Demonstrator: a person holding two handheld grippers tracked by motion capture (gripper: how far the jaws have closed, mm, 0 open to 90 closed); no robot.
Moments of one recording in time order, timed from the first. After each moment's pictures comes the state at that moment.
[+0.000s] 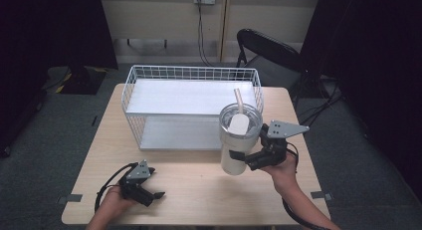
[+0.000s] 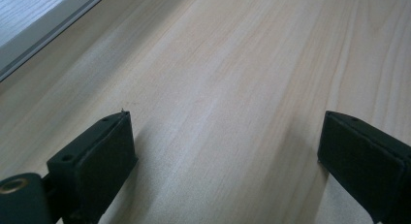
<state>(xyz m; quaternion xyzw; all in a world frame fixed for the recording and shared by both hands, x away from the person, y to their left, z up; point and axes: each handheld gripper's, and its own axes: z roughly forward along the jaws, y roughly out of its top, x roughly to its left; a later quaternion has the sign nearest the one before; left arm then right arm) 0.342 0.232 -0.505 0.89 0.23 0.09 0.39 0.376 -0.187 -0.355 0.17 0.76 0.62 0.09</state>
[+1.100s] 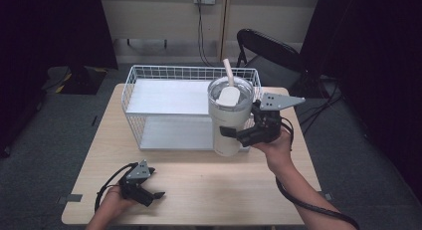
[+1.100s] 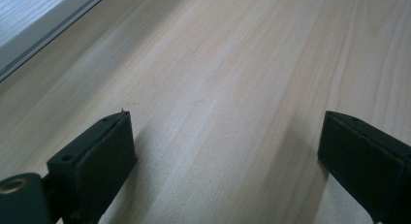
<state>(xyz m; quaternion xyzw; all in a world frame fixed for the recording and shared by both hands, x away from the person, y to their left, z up) 0.341 0.232 -0.505 0.89 0.23 0.09 0.38 0.400 -0.159 -0.292 0.15 0.76 0.63 0.10</state>
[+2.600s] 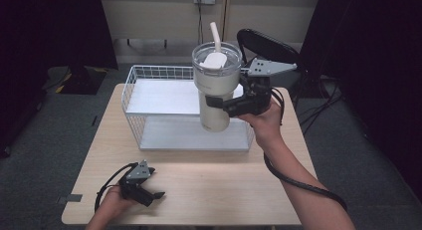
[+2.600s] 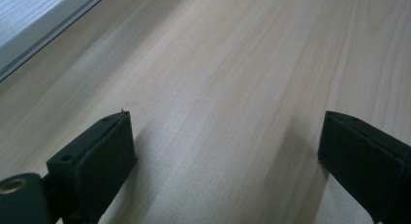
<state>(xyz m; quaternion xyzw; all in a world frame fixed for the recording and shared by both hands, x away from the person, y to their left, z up) 0.341 0.231 -0.505 0.89 0.23 0.09 0.39 0.428 -0.125 -0.231 0.15 0.75 0.64 0.11</state>
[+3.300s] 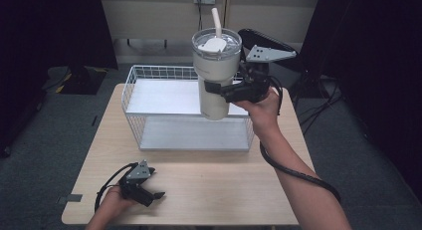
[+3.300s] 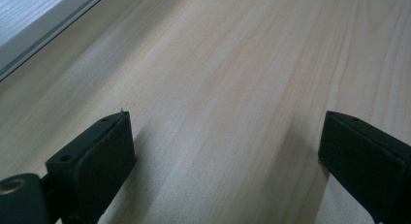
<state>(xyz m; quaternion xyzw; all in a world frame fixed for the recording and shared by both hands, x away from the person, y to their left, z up) 0.341 0.231 -0.505 0.89 0.23 0.09 0.39 0.447 -0.121 -0.215 0.17 0.74 0.64 0.13</state>
